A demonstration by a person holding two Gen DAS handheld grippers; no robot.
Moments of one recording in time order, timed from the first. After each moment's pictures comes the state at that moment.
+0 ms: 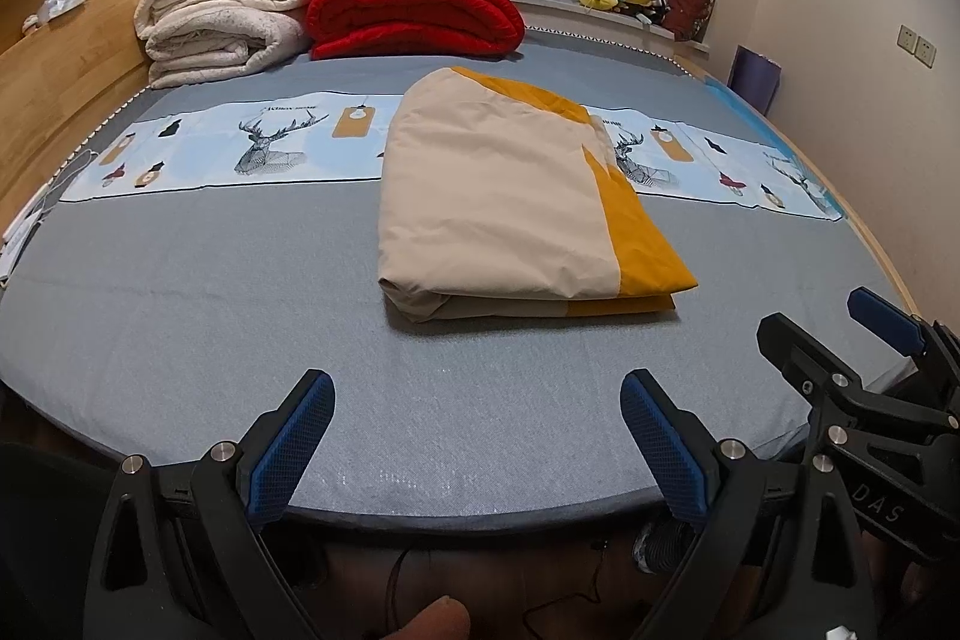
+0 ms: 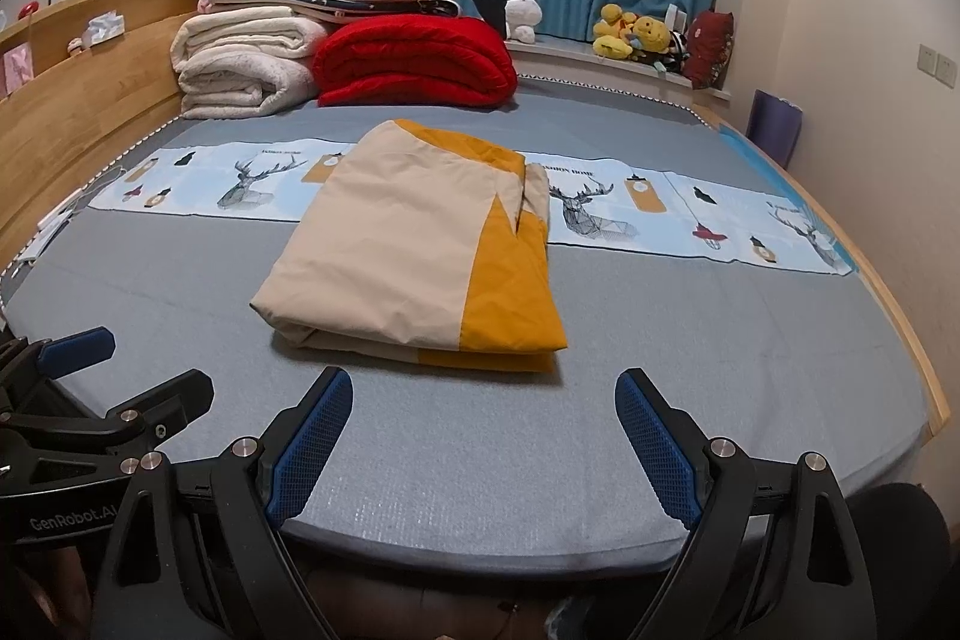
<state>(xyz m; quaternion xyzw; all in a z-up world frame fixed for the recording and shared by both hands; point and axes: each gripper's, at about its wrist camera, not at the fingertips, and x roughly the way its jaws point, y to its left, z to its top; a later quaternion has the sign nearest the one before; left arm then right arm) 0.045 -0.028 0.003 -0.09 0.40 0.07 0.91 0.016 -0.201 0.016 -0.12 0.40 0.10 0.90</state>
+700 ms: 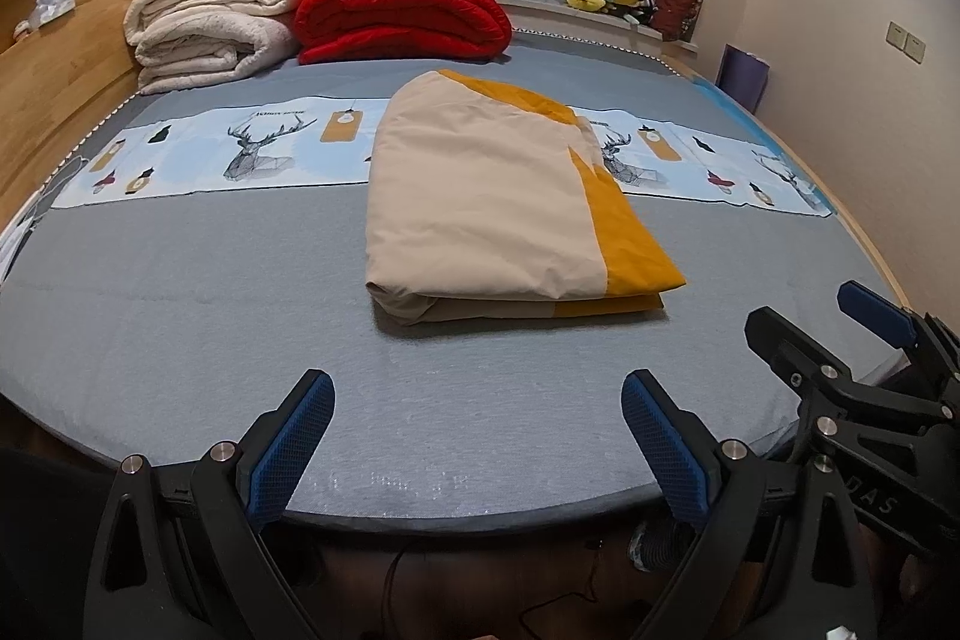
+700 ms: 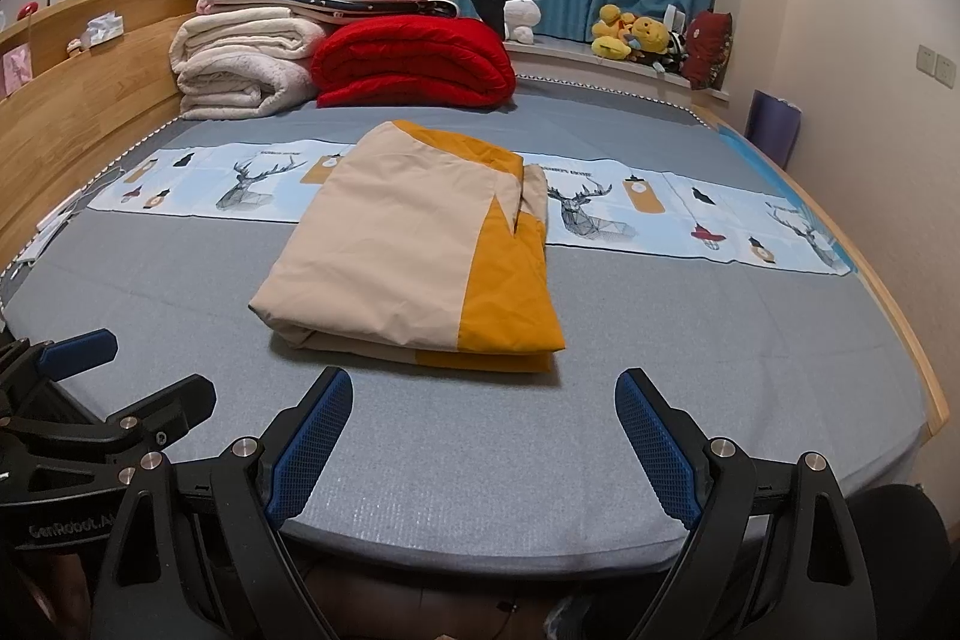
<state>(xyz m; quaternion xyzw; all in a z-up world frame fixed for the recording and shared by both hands) 0.046 -0.033 0.003 -0.08 0.40 0.05 0.91 0.017 -0.206 0.015 -0.12 0.40 0.10 0.90</state>
